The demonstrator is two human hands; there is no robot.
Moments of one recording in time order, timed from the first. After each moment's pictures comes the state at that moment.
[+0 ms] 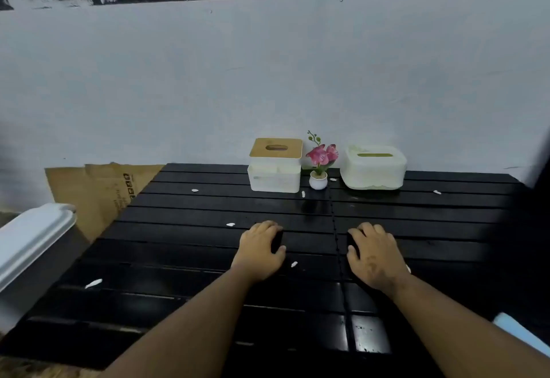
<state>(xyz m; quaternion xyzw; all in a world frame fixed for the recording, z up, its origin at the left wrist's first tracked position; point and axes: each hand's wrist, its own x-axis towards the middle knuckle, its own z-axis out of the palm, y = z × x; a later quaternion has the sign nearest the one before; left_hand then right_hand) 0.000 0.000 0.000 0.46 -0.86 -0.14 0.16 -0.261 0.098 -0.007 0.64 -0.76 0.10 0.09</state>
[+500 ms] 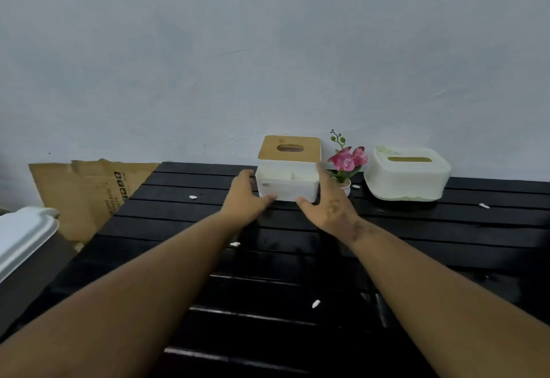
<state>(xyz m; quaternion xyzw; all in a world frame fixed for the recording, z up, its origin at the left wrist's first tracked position) 0.002 -0.140 0.059 0.54 -0.71 -0.33 0.32 -0.187 -0.073 0.049 0.62 -0.67 0.38 -0.17</state>
